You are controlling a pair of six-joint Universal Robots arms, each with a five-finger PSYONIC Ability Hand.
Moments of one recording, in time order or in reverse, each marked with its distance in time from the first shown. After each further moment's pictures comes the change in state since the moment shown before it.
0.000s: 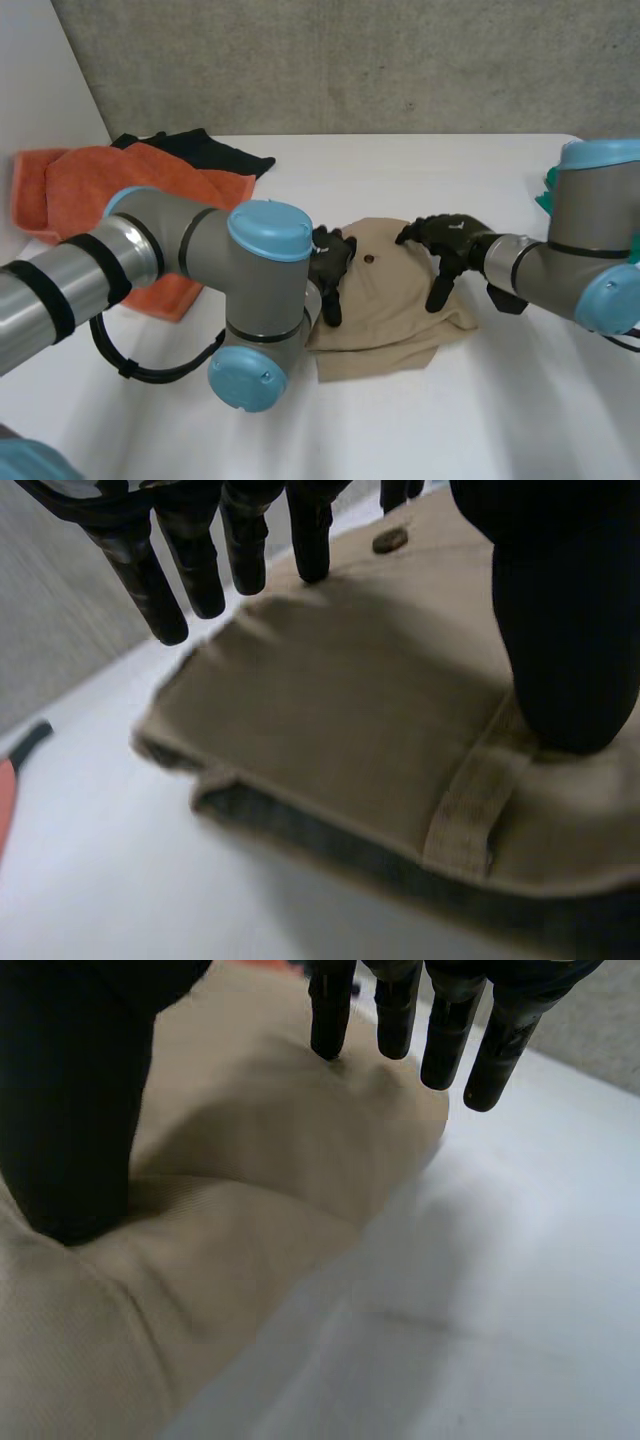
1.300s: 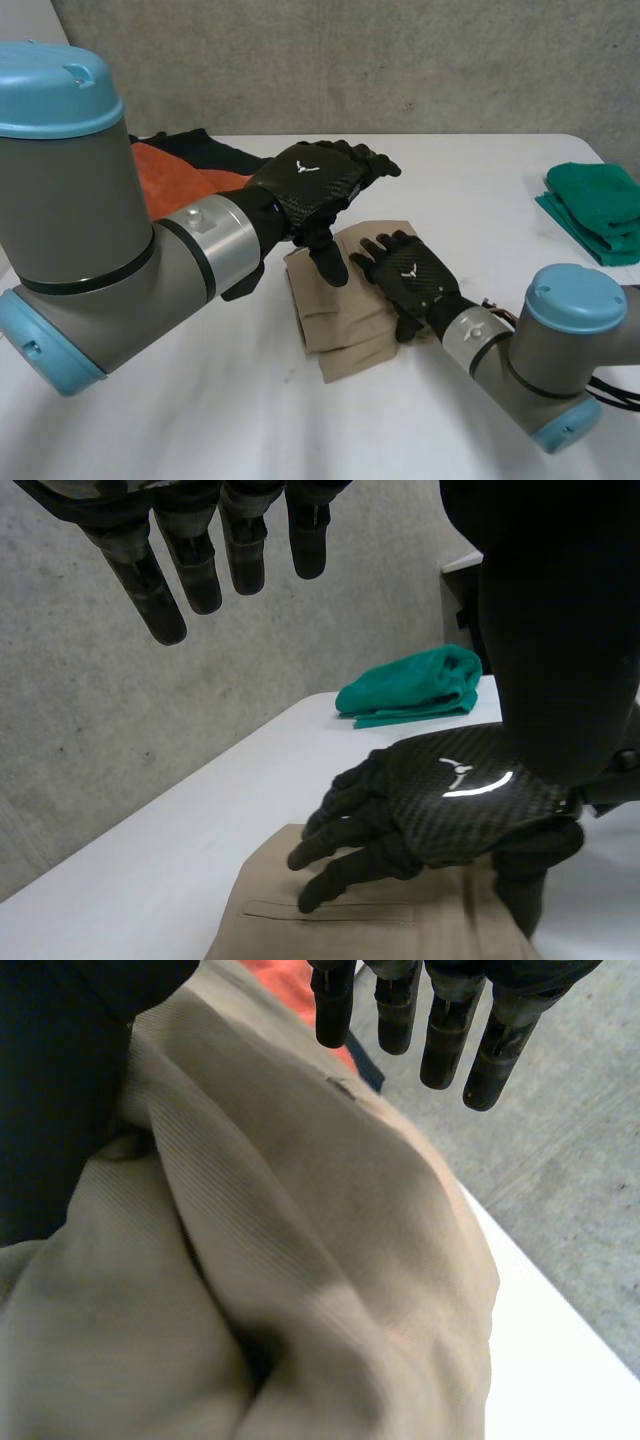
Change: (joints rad) left arm 0.134 0.551 -0.269 -0.074 0.489 -0.079; right arm 0.126 -0.163 0.621 -0.832 -0.039 -0.210; left_hand -0.037 -0.009 -0.027 -0.007 -0.013; right_hand -0.057 -0.019 0.000 0.000 -0.005
